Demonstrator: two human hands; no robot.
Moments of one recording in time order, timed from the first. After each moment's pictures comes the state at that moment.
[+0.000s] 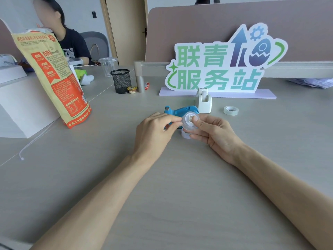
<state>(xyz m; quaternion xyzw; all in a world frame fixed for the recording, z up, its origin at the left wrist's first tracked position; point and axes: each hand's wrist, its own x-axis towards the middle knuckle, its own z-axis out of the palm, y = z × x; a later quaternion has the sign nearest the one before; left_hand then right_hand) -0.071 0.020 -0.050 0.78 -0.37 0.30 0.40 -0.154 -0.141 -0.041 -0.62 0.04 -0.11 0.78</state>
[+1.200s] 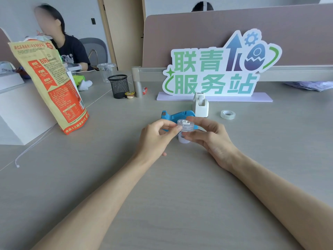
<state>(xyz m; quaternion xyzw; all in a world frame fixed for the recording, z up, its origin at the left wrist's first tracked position) -0.080 0.015 -0.041 0.77 -0.26 -0.01 0.58 -0.154 -0.142 -0.044 -0.66 0.05 -0.16 0.73</state>
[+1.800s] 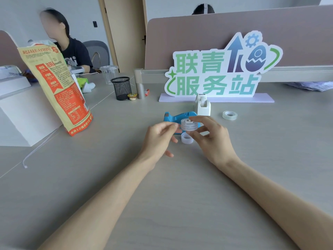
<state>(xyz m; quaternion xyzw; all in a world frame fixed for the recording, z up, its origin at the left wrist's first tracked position) -0.083 0.014 -0.038 0.72 -0.21 -0.10 0.65 -0.150 -0.131 -0.053 -0.84 0.05 -0.35 0.42</state>
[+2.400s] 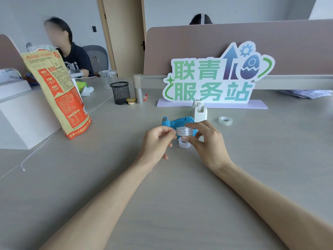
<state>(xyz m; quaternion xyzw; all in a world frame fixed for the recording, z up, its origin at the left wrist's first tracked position) -0.077 0.014 -0.045 0.74 -0.22 -0.05 0.64 -0.148 -0.135 -0.058 -0.87 0.04 -0.37 0.34</state>
